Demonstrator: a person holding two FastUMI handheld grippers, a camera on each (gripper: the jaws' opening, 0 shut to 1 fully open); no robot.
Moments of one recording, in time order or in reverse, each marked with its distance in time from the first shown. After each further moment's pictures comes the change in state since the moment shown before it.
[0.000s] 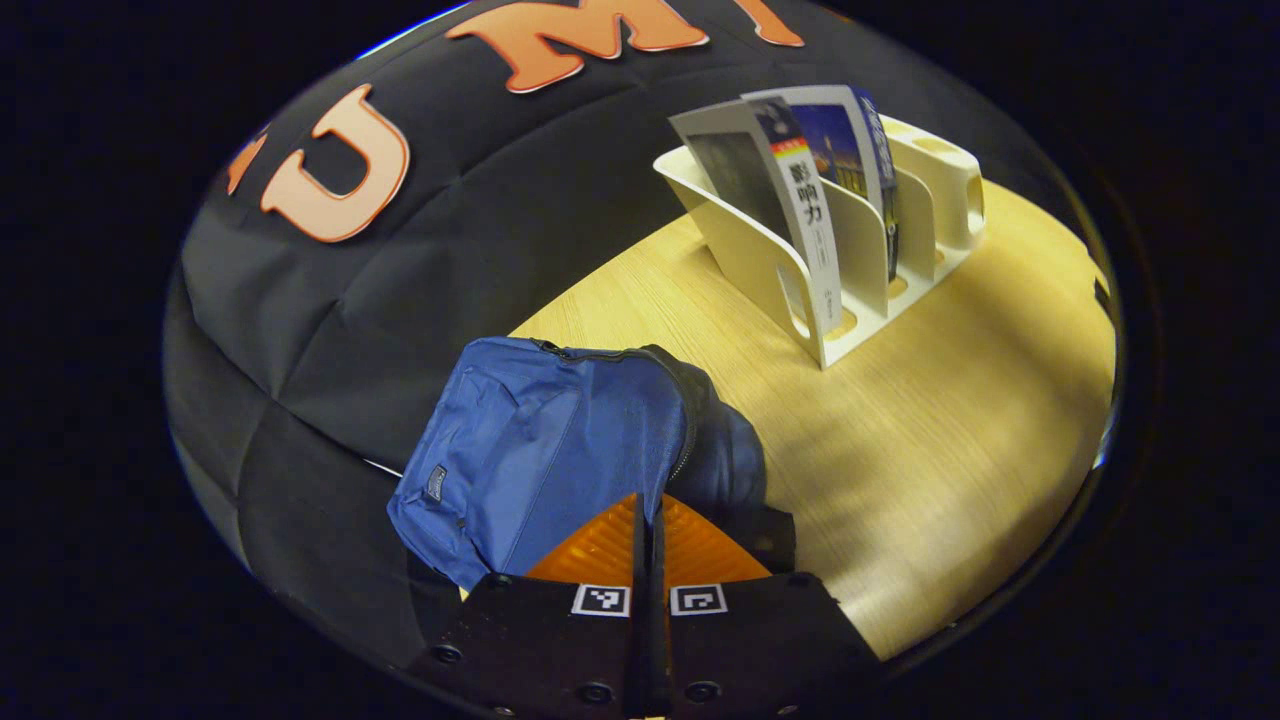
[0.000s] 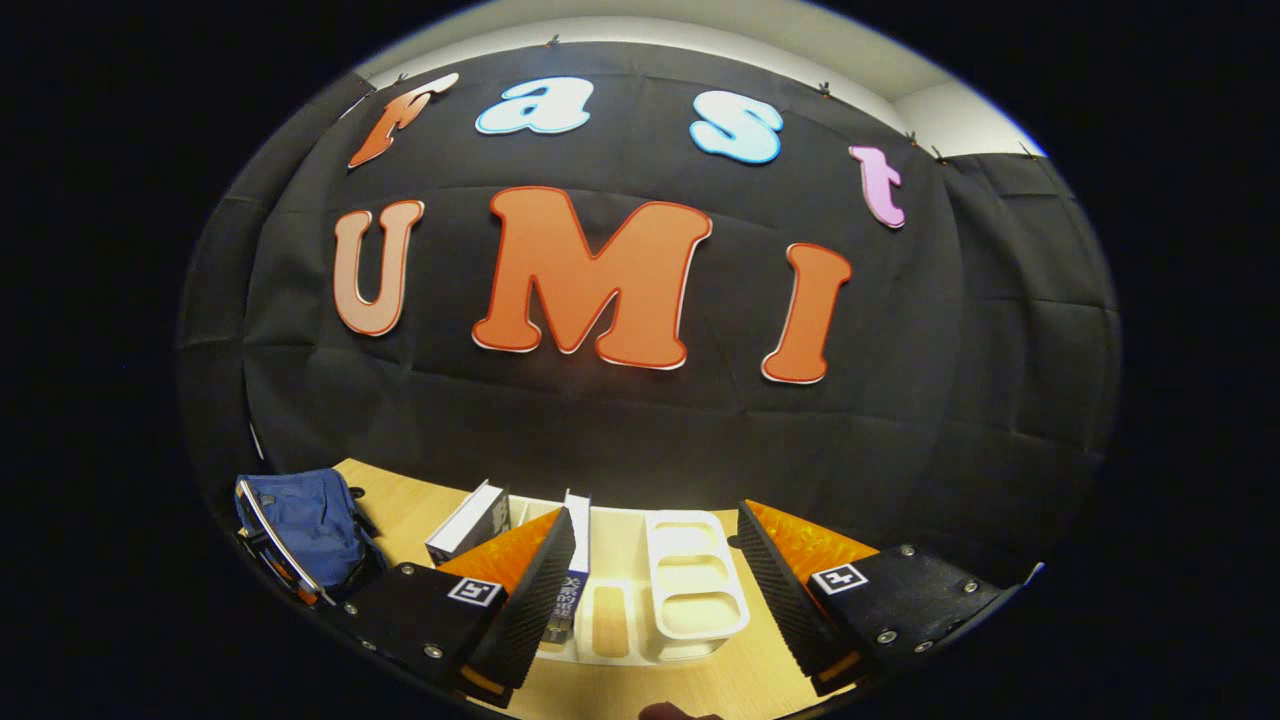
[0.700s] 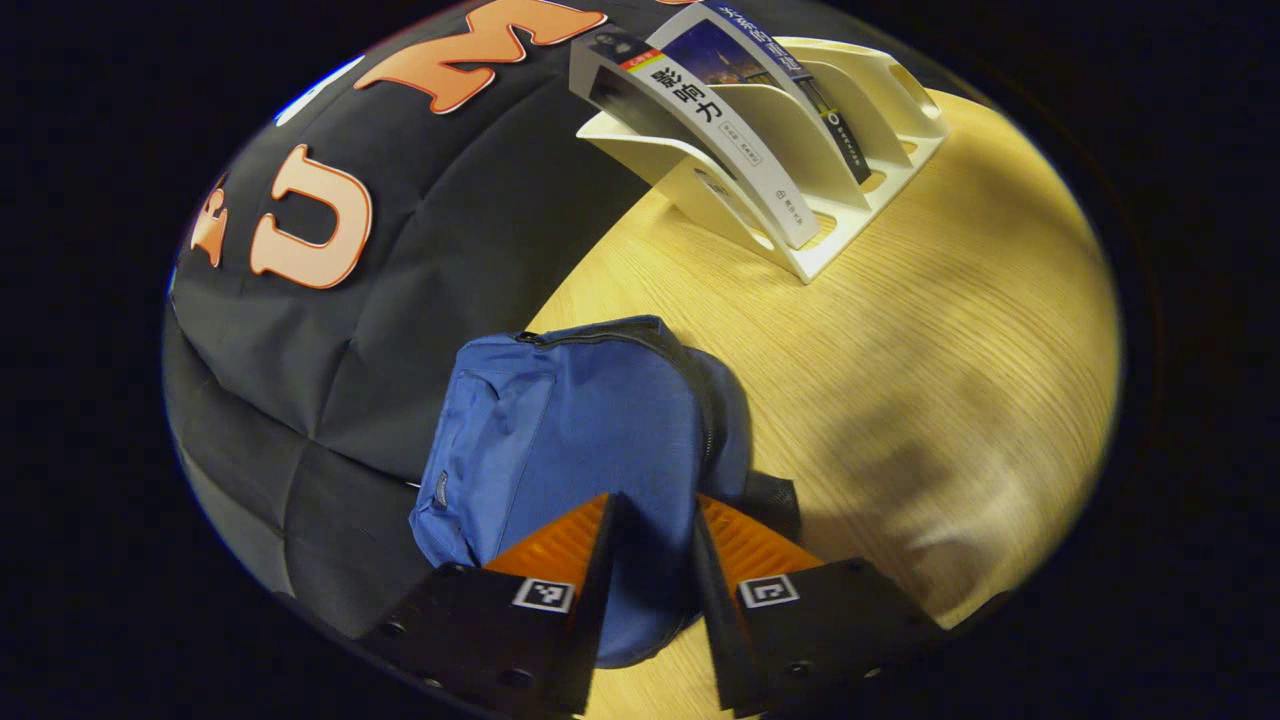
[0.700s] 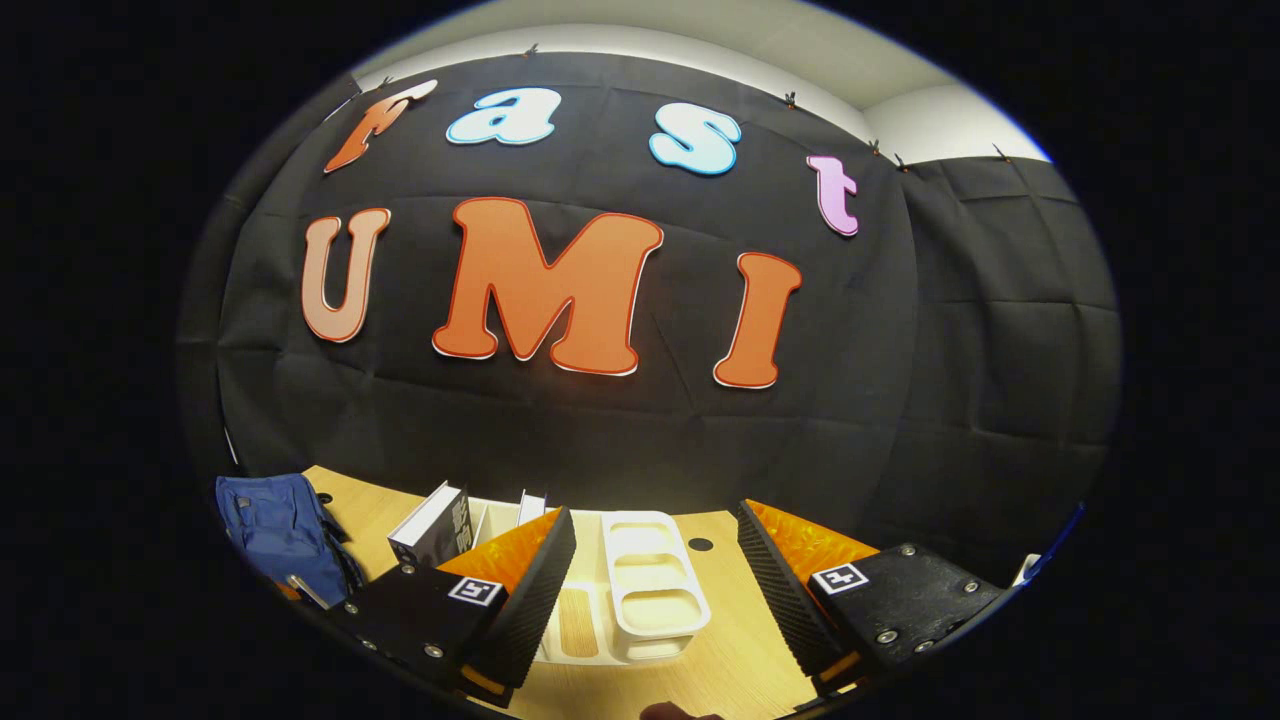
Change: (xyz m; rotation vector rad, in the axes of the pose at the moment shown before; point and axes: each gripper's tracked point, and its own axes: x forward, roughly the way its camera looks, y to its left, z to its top) left arm 0.036 -0.045 -0.049 0.253 0.043 0.173; right arm -0.023 -0.050 -0.001 0.012 -0.077 -0.165
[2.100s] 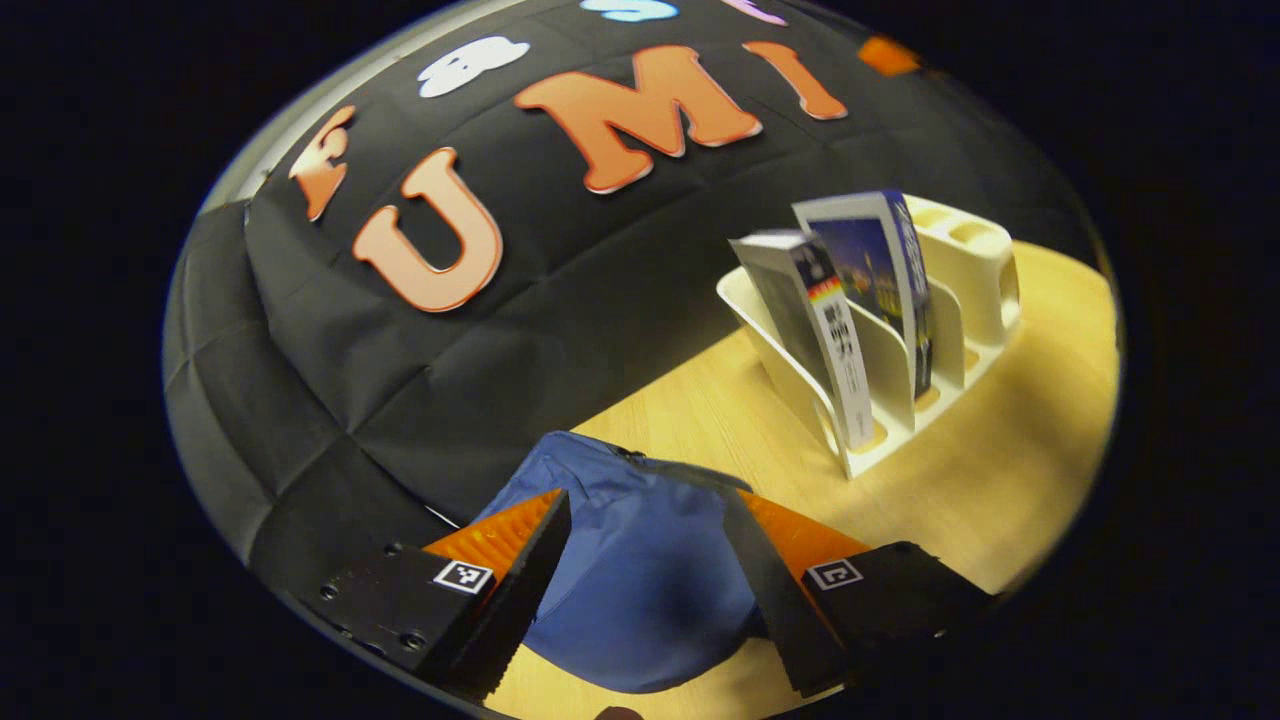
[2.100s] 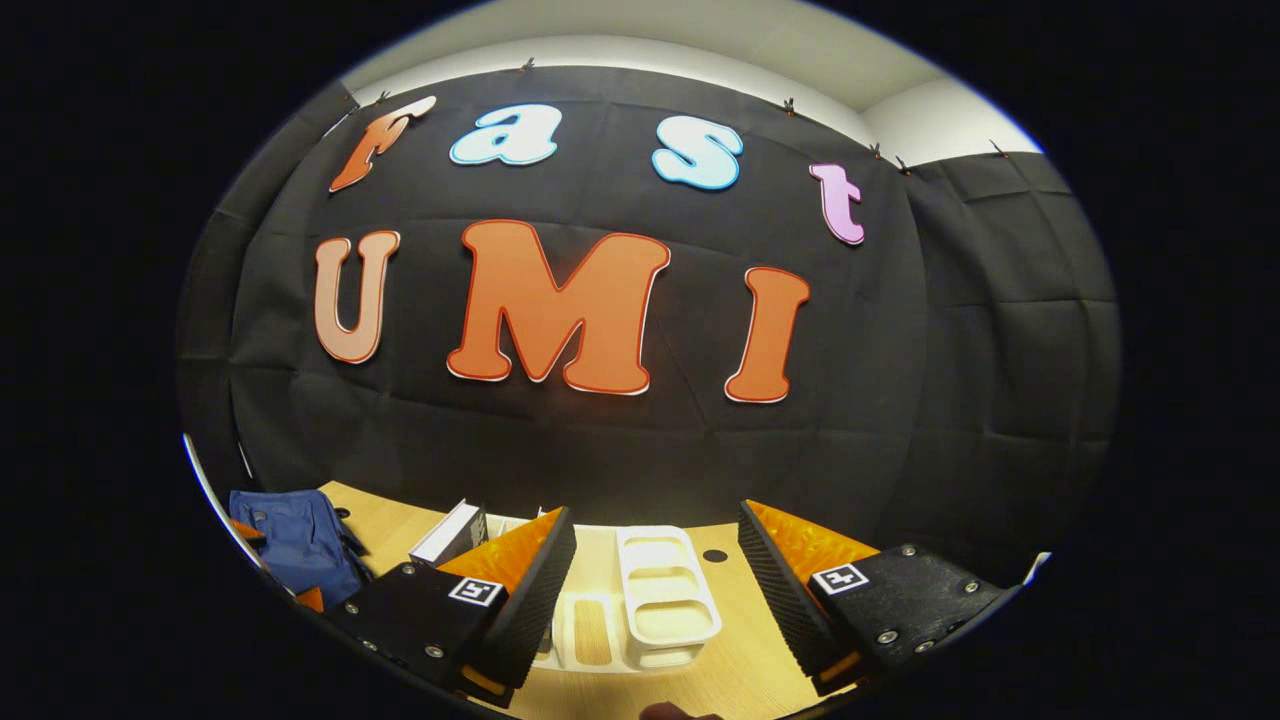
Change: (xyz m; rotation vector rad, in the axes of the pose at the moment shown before) left arm -0.066 0.073 0.079 -0.224 -0.302 0.086; right arm -0.003 0.002 0.014 0.019 -0.035 0.038
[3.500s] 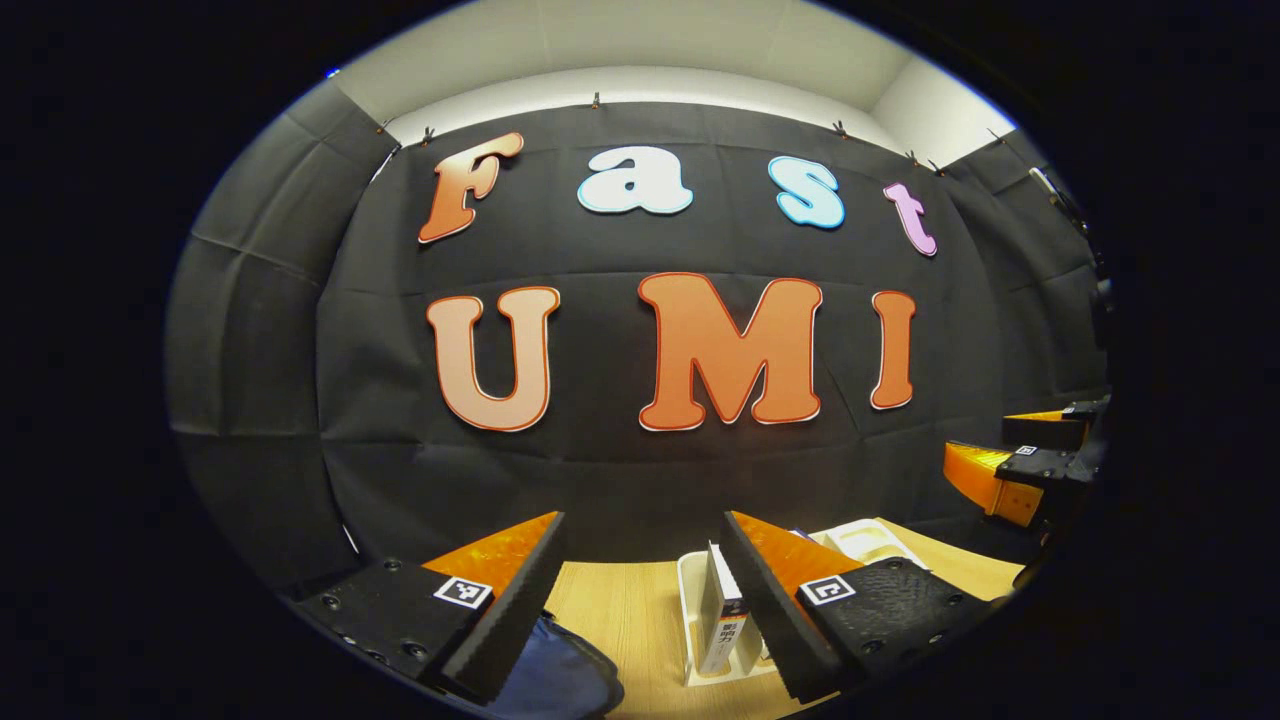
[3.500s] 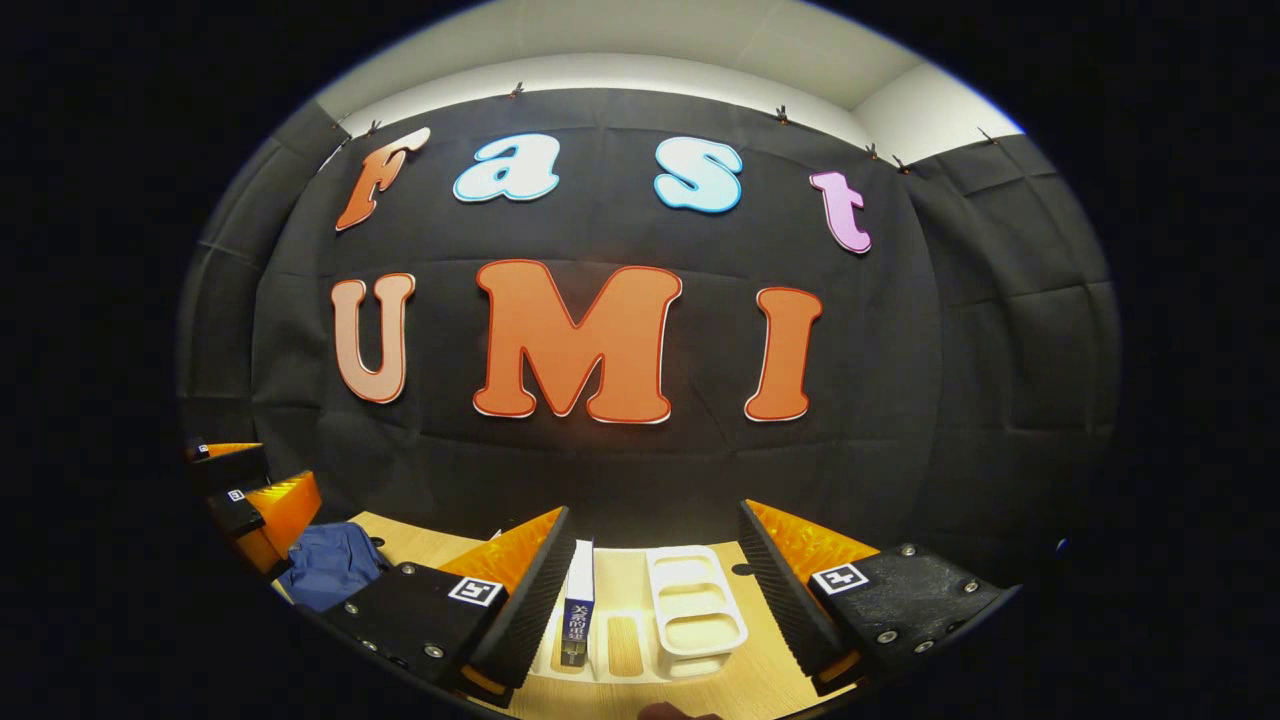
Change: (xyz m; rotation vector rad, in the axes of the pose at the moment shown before) left arm -0.107 0.086 0.225 -0.611 -0.518 0.023; right arm -0.012 0.011 0.033 0.075 -0.065 0.078
